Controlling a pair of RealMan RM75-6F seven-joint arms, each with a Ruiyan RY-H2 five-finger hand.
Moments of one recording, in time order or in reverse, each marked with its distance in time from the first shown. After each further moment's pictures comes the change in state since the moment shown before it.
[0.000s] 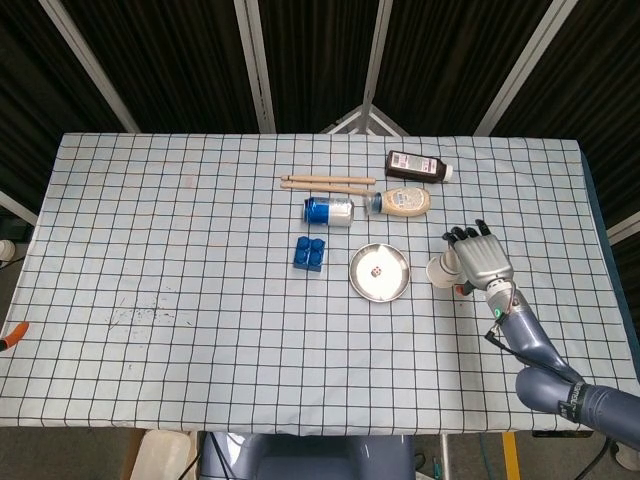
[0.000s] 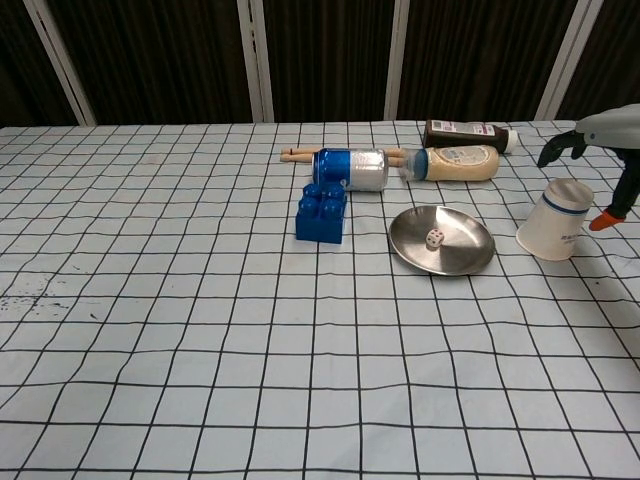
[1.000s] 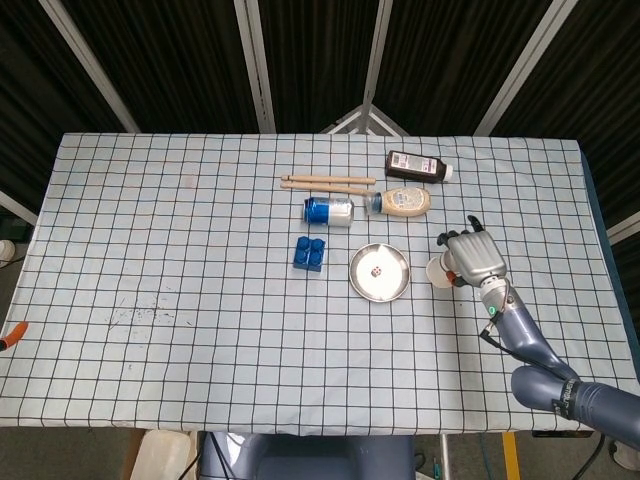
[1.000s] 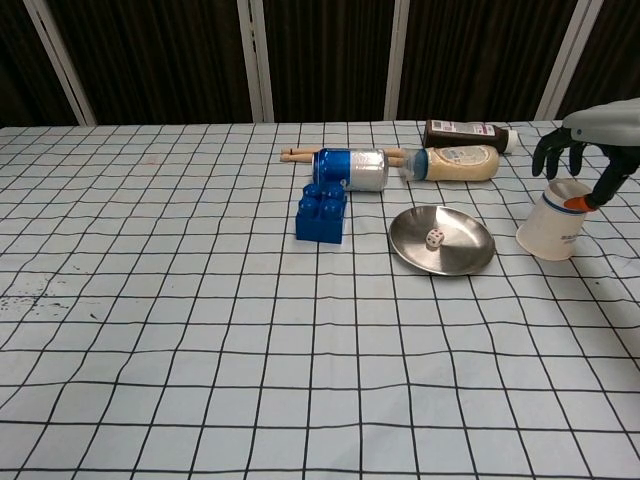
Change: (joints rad) left arm 0.003 -0.008 -0.003 0.004 -0.004 0.007 0.006; right arm 0.010 -0.029 -0.013 0.039 -0.065 0.020 0.080
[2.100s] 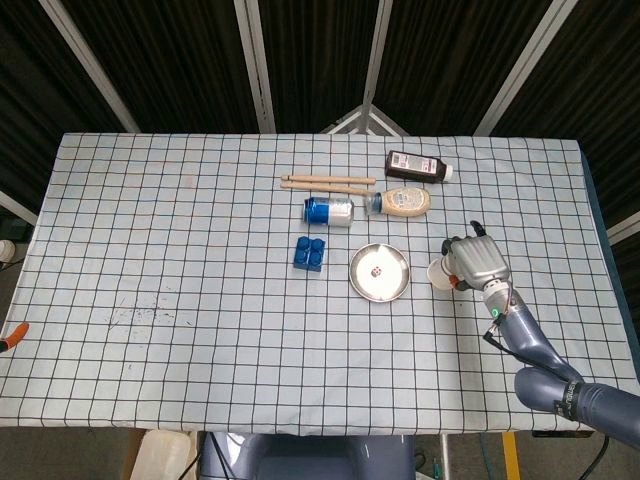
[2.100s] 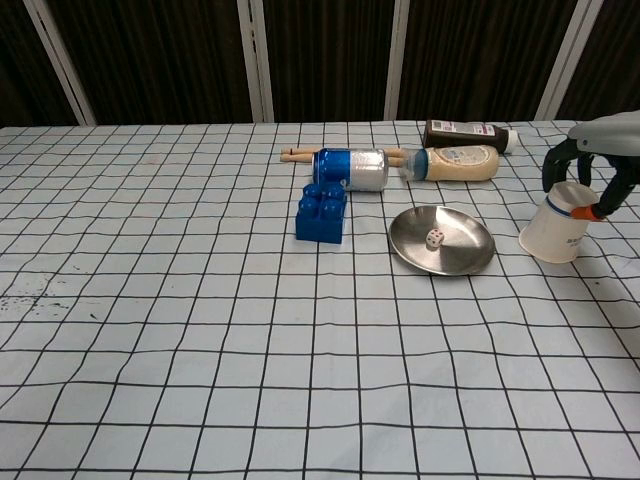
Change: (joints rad) left arm -0.001 -0.001 0.004 -0.002 -0.001 -0.008 0.014; right arm -0.002 -0.002 -0.023 0.016 -0.009 -0.018 0.033
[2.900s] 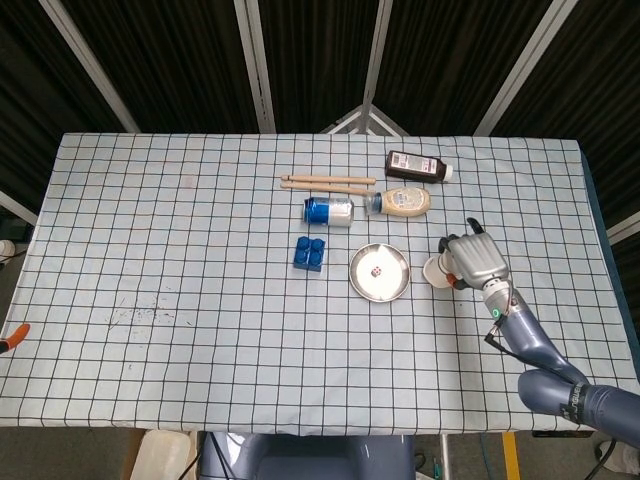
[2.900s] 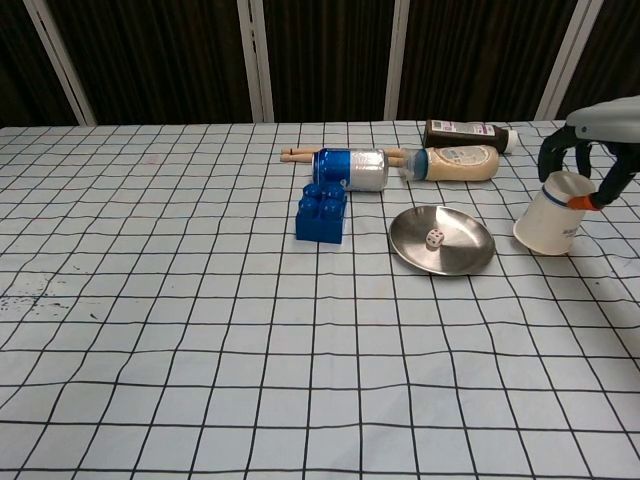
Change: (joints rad) left arm 0.002 0.003 0.001 -0.005 0.000 0.000 -0.006; right arm 0.005 0.051 0.009 -0.074 -0.029 0.022 -0.002
